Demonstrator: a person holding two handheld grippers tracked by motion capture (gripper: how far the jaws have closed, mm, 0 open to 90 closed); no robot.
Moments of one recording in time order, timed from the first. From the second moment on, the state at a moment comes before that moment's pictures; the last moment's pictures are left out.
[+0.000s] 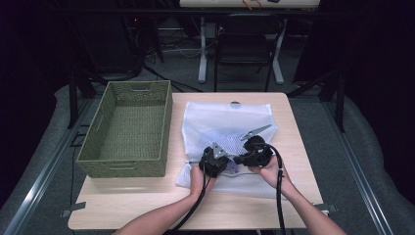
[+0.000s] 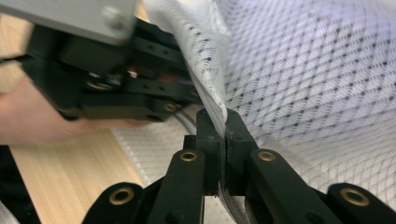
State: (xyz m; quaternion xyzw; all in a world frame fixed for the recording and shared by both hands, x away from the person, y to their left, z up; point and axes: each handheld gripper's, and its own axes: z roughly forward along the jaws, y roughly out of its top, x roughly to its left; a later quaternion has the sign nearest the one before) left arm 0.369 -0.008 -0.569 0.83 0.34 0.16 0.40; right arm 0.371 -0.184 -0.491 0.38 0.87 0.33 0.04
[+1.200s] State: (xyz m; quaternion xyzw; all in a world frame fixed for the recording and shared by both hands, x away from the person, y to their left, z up) left arm 0.367 -0.030 -0.570 0.83 0.34 0.15 0.41; right arm 0.369 -0.183 -0.481 0.37 0.86 0.34 0.04
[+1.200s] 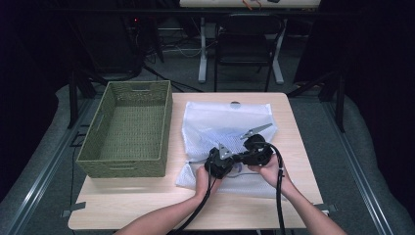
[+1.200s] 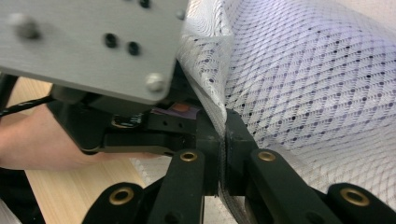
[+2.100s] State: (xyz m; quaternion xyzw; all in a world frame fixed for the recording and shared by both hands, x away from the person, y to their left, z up) left arm 0.332 0.030 -0.545 0.87 0.30 0.12 0.38; right arm 0.373 -0.187 -0.488 0.38 0.87 0.33 0.03
